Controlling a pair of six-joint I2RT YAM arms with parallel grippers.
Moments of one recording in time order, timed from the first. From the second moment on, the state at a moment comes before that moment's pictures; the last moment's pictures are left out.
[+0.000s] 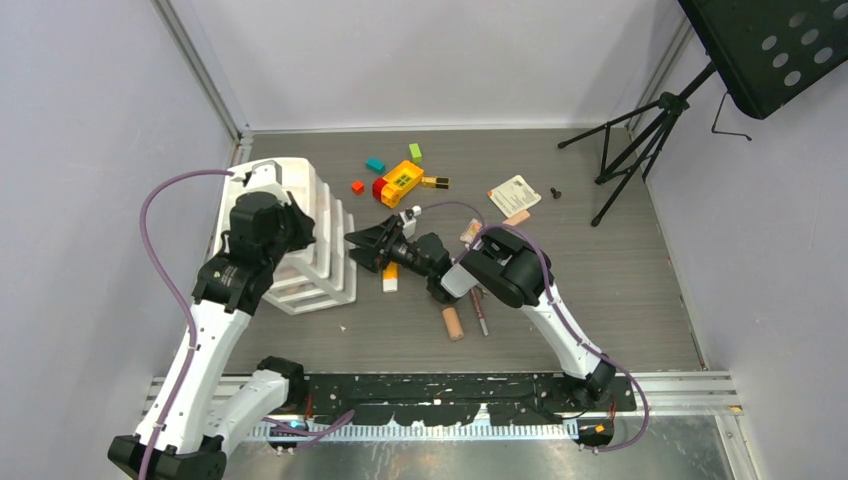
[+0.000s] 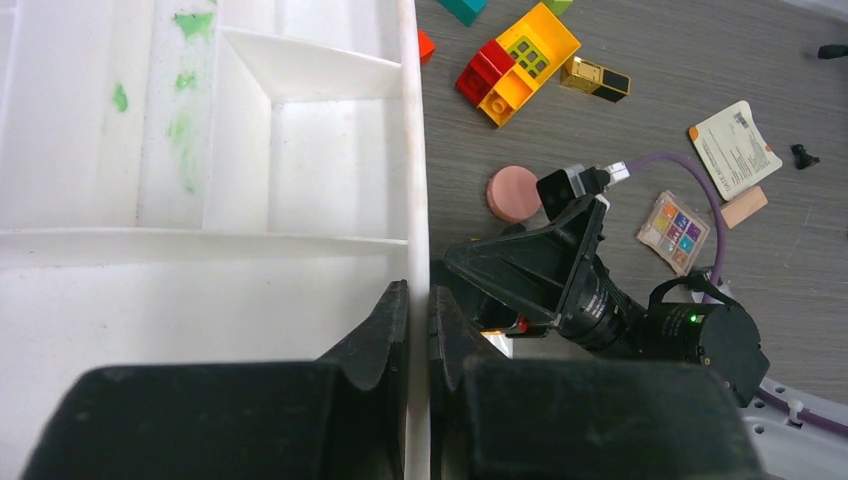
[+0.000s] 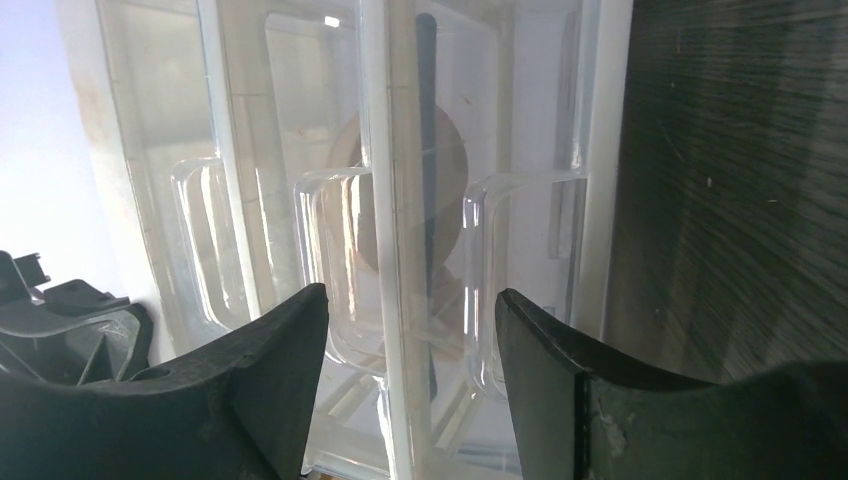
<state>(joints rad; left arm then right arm) -0.27 0.85 1.04 -0.65 -0.17 -0.40 0.88 2.39 1.16 1.38 -0.25 1.69</state>
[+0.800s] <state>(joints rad) -0.27 0.81 1.02 -0.64 -0.18 -0.40 0.86 2.27 1.03 1.36 -0.23 1.67</state>
